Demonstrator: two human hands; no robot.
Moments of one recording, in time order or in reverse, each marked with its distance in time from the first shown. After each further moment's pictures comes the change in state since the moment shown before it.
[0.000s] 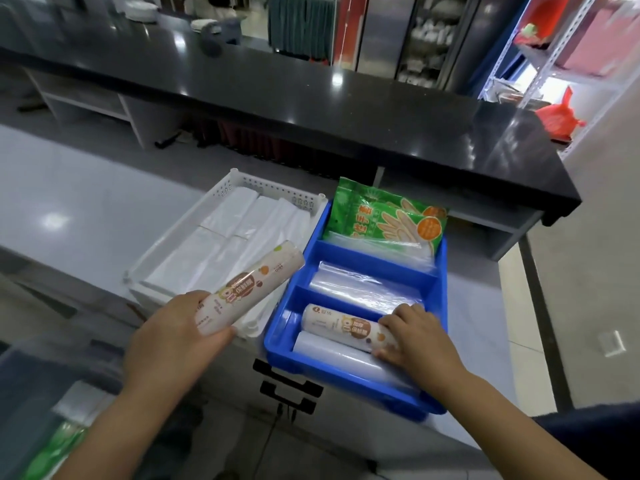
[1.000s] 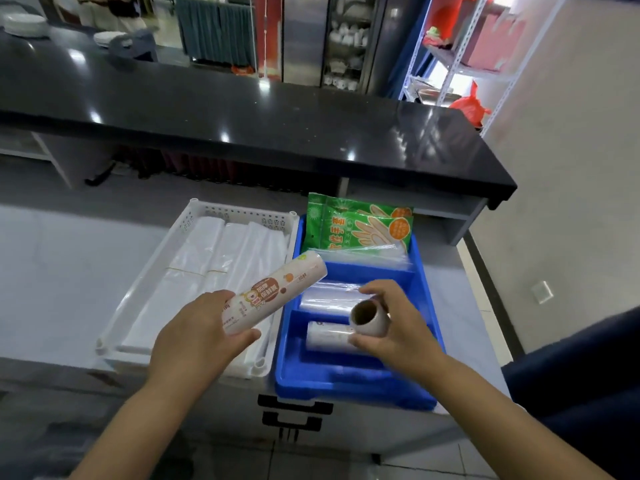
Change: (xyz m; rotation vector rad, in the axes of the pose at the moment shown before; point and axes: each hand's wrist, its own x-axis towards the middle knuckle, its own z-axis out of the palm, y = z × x) left_hand 0.077 0.007 0.000 0.103 -0.213 0.295; right_hand 0.013 -0.069 -0.038 0.675 0.254 0.195
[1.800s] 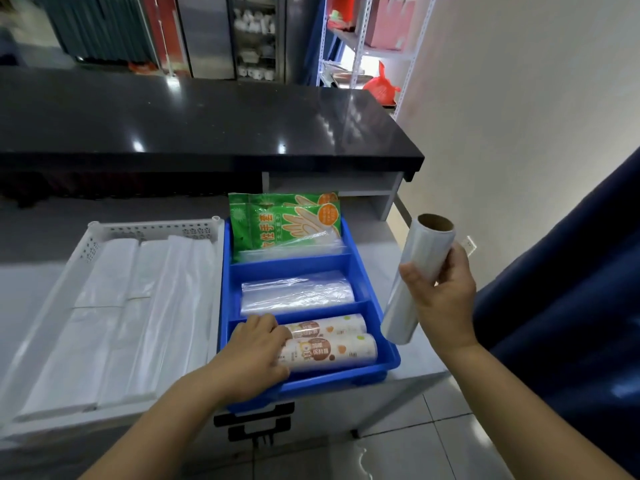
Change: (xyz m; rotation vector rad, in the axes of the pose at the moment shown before) left_hand 0.019 0.078 0.085 0.238 -0.520 0.691; right_hand -0.044 0.021 -0.074 0.233 0.821 0.163
